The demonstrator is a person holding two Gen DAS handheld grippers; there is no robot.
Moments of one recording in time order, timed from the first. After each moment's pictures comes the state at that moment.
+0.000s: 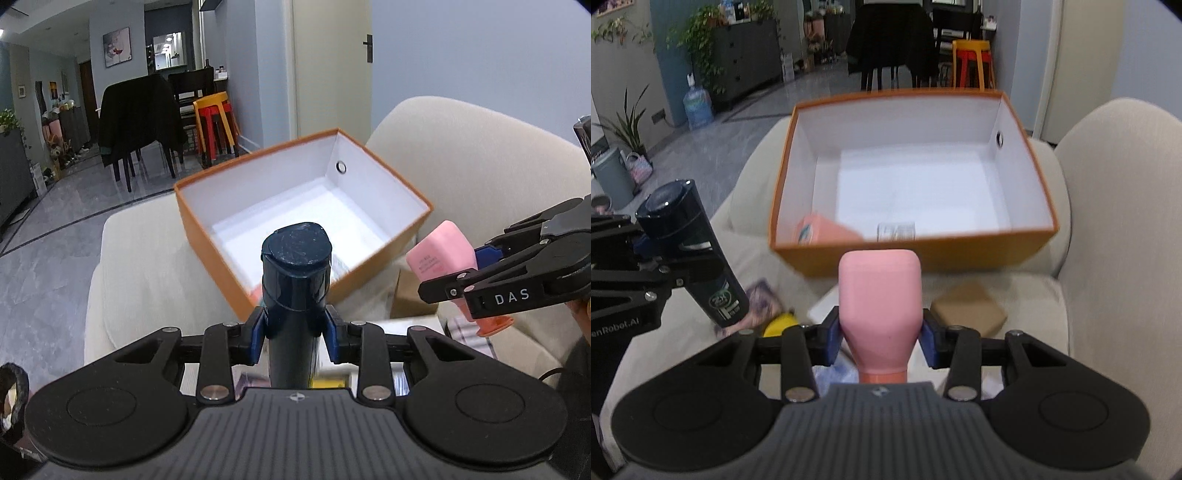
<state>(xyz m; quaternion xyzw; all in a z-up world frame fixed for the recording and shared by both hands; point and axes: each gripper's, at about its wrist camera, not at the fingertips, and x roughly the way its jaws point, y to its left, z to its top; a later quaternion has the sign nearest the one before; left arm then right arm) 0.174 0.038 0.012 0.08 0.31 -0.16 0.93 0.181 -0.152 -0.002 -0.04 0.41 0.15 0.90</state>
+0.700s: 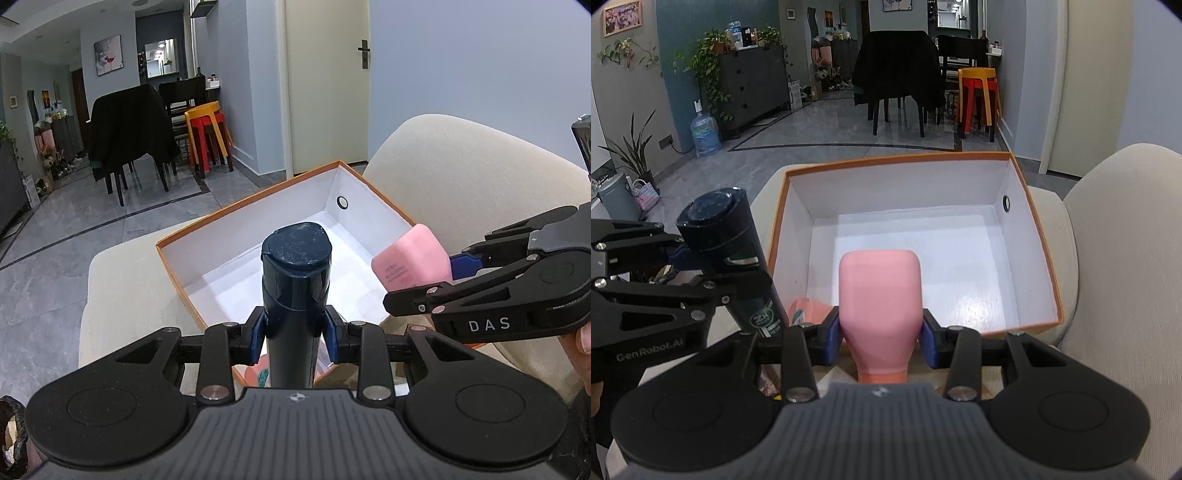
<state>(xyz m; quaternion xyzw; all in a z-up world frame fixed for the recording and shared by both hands) 0.225 0.021 0.031 0.08 0.30 -0.17 0.93 0.240 -0.150 0.028 -0.03 0.37 0.16 0.91</state>
